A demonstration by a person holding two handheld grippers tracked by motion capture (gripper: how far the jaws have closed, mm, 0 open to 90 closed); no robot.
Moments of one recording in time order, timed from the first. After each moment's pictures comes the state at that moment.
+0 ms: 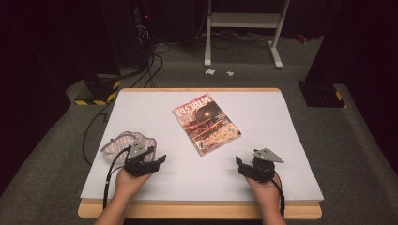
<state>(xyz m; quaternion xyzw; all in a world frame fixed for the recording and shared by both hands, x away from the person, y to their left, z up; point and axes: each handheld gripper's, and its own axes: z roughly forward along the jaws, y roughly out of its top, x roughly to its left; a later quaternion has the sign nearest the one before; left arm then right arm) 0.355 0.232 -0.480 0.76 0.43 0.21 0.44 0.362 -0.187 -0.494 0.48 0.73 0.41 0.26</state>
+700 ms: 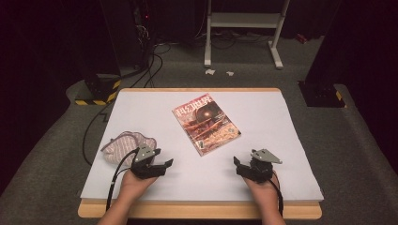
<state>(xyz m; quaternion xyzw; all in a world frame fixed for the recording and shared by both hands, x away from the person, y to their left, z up) 0.354 0.215 -0.489 0.78 0.39 0.20 0.44 0.362 -0.181 -0.497 0.47 0.73 0.42 0.25</state>
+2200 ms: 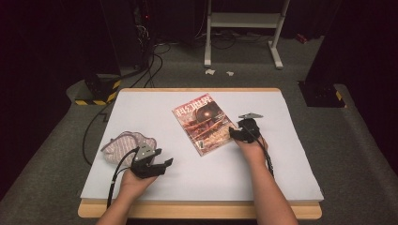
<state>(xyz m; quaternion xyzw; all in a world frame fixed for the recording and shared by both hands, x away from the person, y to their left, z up) 0.354 0.213 -0.483 0.78 0.39 0.19 0.44 0.505 -0.156 -0.493 0.51 0.76 0.34 0.22</state>
